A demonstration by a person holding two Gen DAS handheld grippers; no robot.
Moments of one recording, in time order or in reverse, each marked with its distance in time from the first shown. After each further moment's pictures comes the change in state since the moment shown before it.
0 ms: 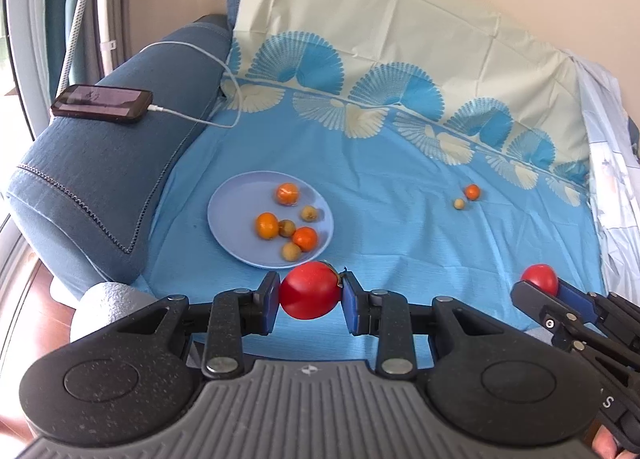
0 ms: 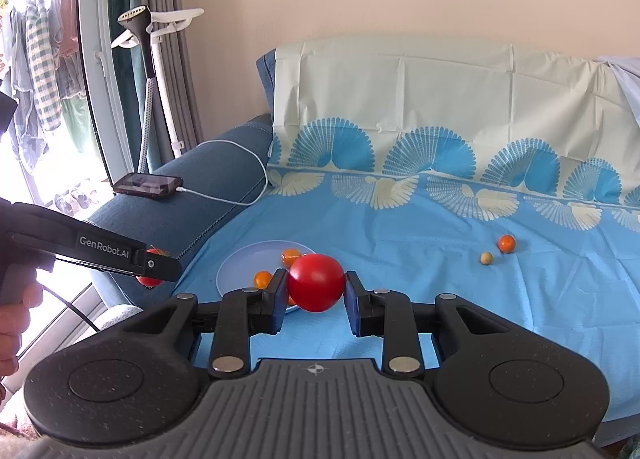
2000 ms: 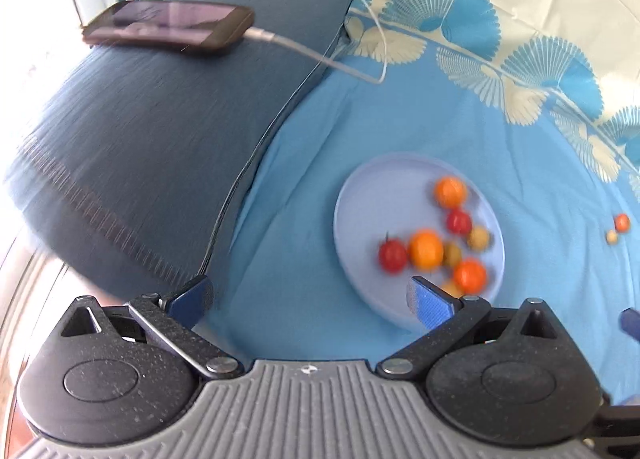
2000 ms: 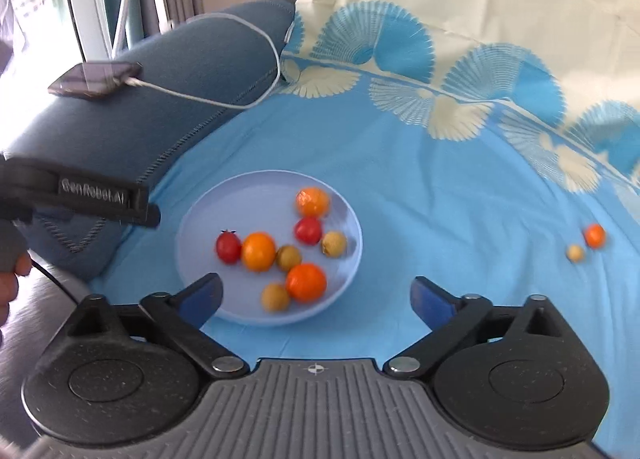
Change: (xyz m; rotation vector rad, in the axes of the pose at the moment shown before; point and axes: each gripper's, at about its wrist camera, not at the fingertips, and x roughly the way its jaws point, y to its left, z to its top) left arm 0.148 0.091 0.041 -0.149 0.175 0.278; right arm 0.221 0.048 0.014 -0.110 0.311 0.006
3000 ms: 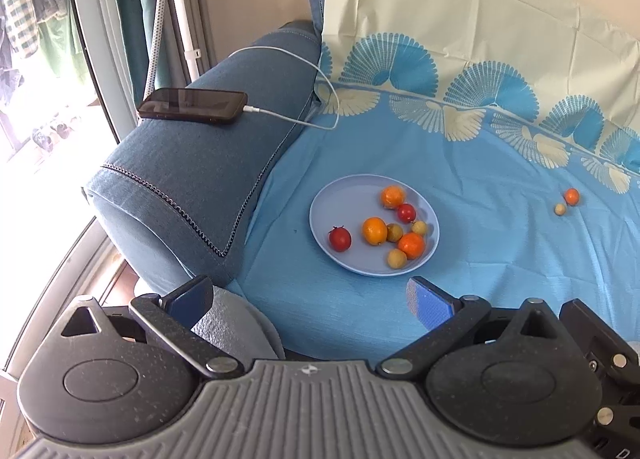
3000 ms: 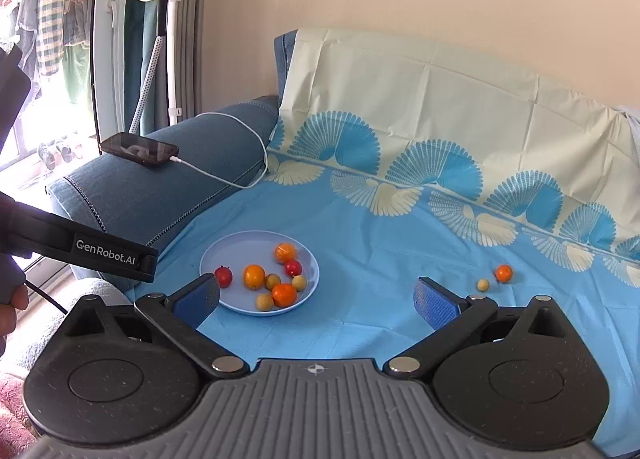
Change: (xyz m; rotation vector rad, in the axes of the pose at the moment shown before) left arm -0.140 -0.024 -0.077 0.118 -0.223 0.010; right arm -0.173 -0.001 -0.071 -0.044 -0.295 -0.098
